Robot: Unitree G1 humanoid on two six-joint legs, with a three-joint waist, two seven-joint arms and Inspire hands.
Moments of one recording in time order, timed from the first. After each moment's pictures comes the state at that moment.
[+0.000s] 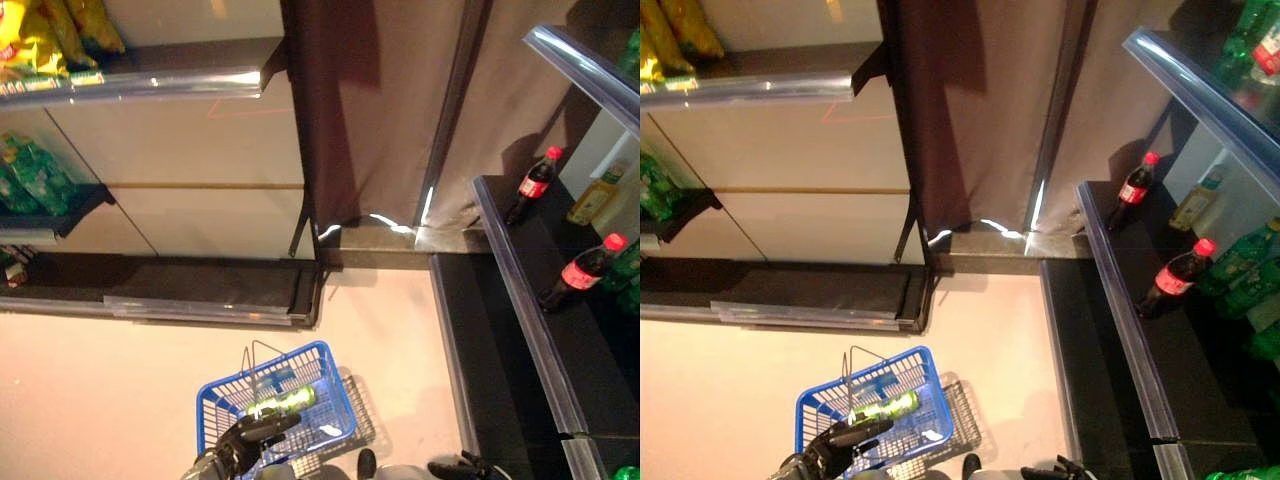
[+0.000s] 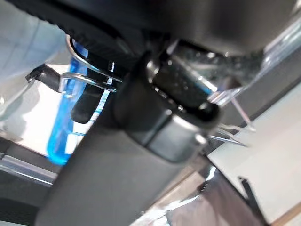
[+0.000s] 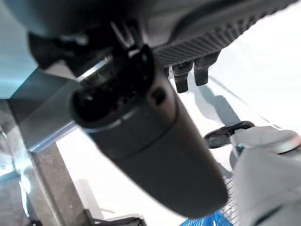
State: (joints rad) left arm -0.08 0.21 -0.03 1.27 -0.63 -0.03 -0.42; right arm -0.06 -0.31 -0.01 1.31 0.29 -0.06 0.09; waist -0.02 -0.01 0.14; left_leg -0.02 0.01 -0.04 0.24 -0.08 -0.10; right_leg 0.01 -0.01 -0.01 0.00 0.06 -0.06
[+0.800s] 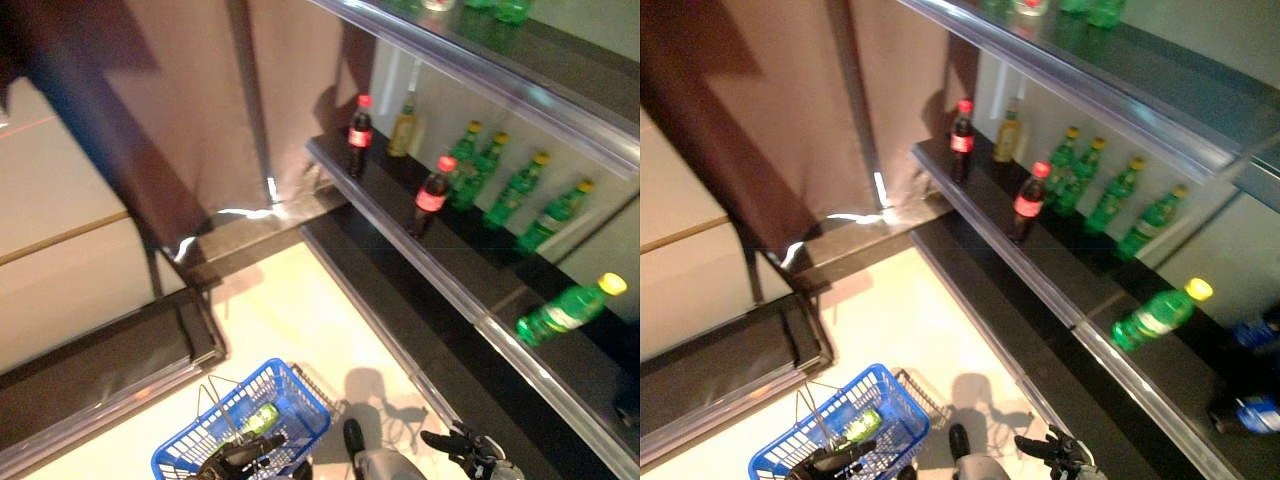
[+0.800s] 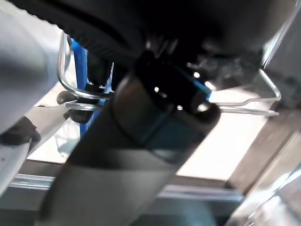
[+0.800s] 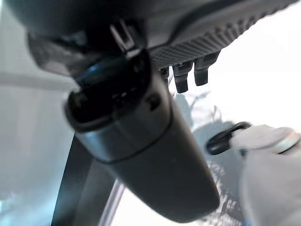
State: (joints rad) left arm -0.04 0.28 0.01 1.32 -0.65 -0.03 -0.42; right arm -0.04 -0.27 -0.06 1.30 0.28 -0.11 0.13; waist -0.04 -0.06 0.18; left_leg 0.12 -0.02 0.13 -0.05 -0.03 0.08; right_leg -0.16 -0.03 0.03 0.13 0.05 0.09
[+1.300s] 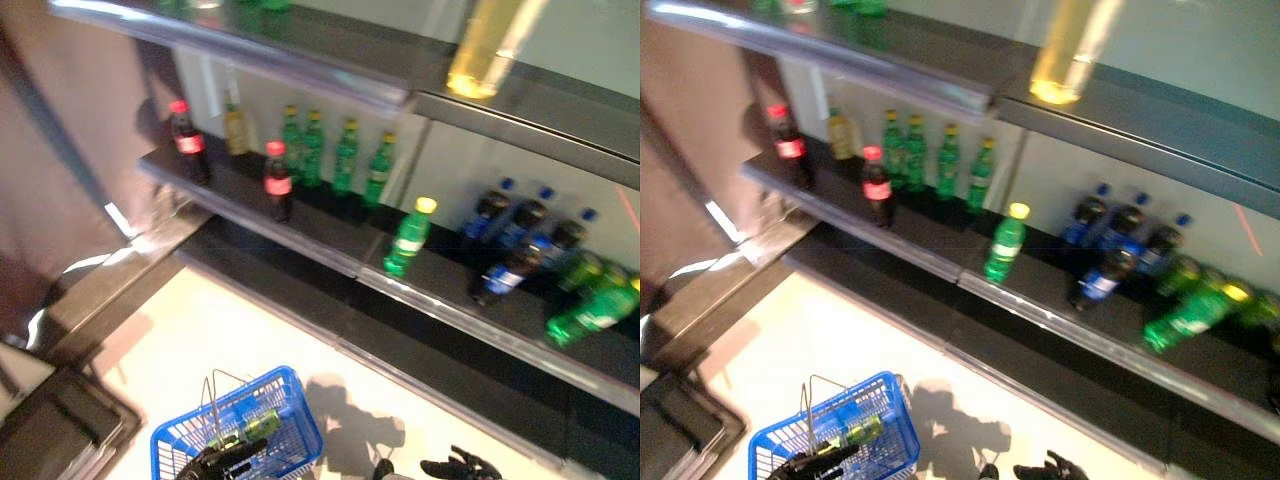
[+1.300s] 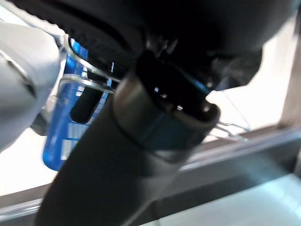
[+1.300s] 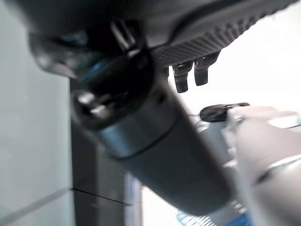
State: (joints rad) left arm 0.00 0.32 0.01 1.29 -0.65 -0.02 -0.41; right arm -0.03 -0.26 -0.06 1.28 0.23 -0.08 0.12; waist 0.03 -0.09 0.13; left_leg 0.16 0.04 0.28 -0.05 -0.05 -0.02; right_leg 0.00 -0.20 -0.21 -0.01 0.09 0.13
